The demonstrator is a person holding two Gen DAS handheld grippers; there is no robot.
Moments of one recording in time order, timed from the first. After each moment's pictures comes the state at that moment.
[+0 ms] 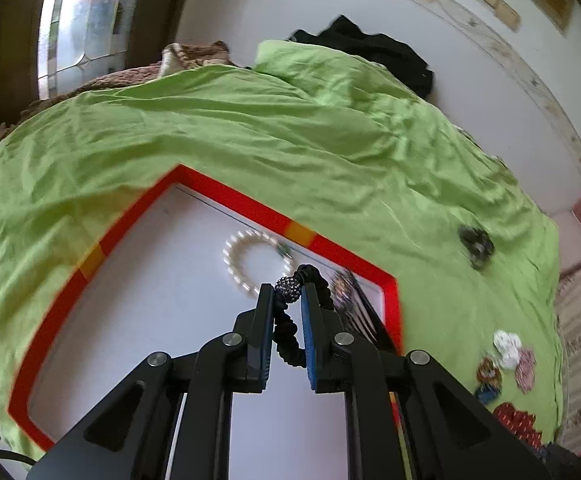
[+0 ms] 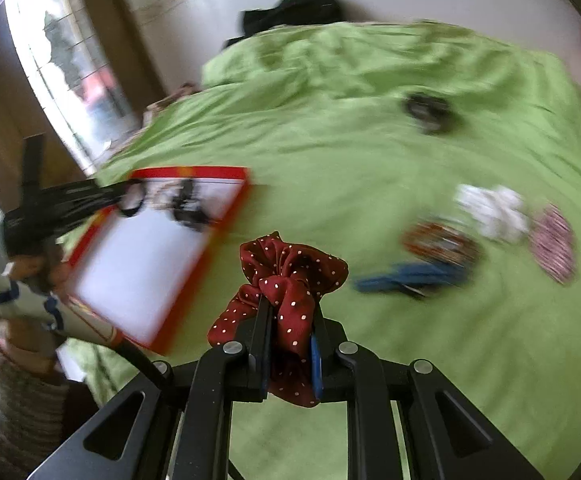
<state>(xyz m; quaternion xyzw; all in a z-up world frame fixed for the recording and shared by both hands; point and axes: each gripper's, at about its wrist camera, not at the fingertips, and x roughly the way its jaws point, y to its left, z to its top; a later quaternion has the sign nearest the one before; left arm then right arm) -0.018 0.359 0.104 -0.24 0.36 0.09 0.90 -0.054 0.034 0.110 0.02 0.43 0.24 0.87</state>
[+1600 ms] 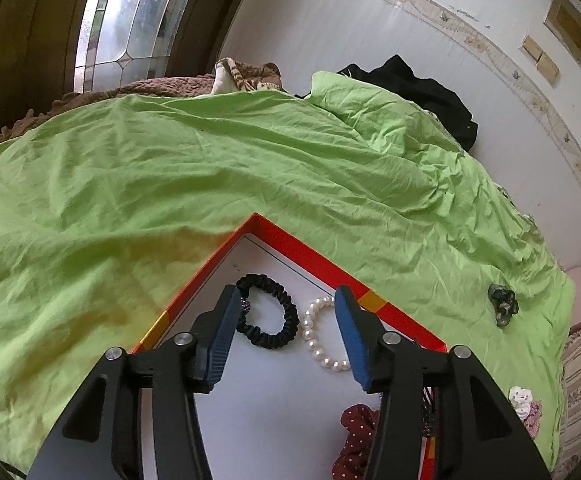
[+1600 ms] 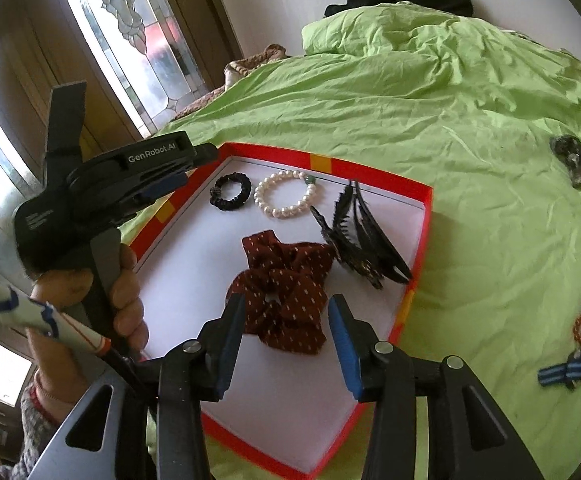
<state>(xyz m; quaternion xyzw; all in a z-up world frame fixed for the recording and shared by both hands) -0.013 0.428 0.092 -0.28 0.31 0.14 0.90 -0.022 0.198 0.095 -0.02 0.44 0.33 0.84</state>
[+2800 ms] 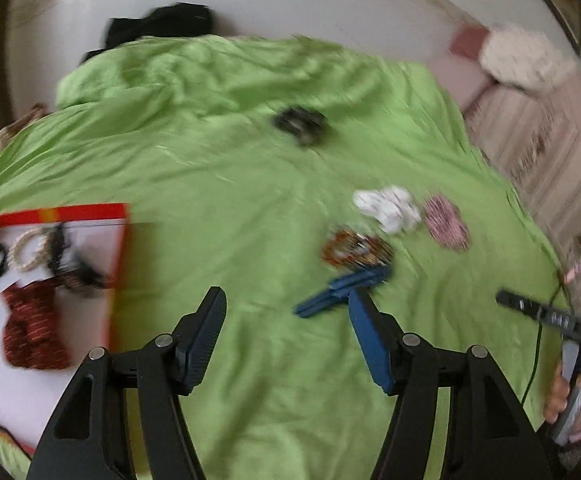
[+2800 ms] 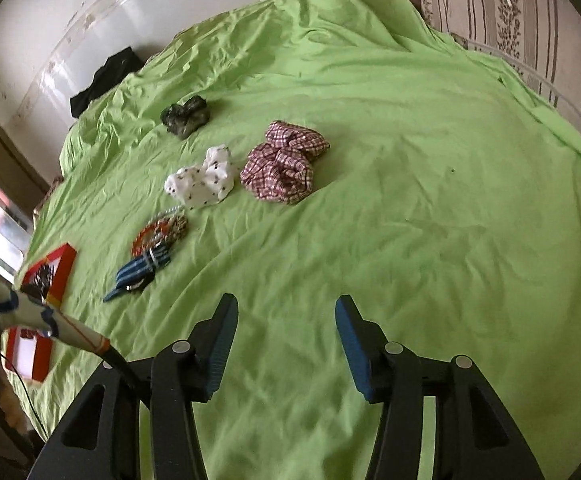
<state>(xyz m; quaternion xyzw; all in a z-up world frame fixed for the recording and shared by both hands) -0.034 0.082 0.101 -0.03 0.39 -0.12 0.91 -0.056 -0.239 0.041 0.18 0.43 0.04 0.88</state>
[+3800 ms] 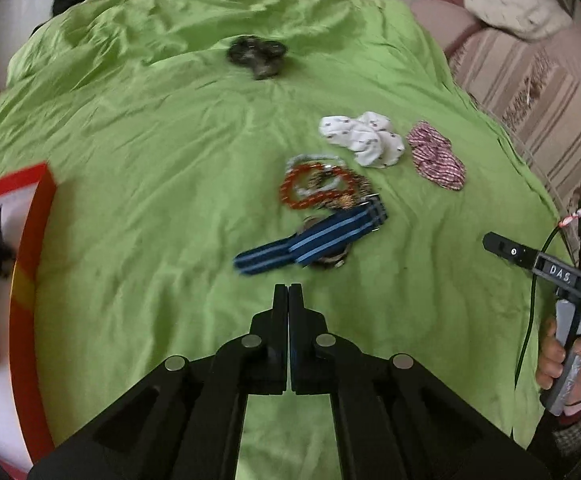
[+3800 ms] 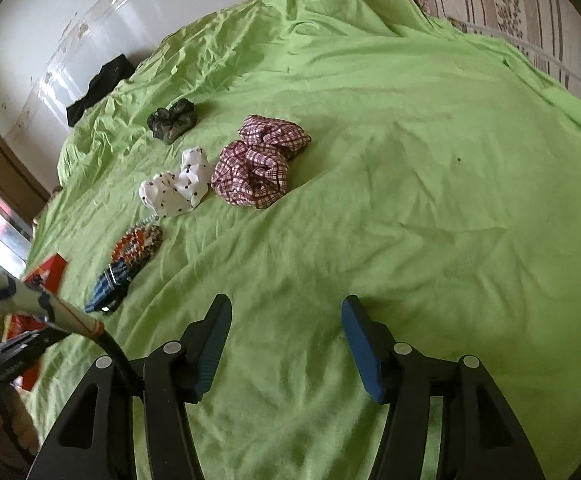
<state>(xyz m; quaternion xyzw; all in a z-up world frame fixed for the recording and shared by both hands) -0.016 0.053 0.050 -0.02 0.47 -0.16 0.87 -0.038 -0.252 0.009 0.19 0.42 0.04 0.89</state>
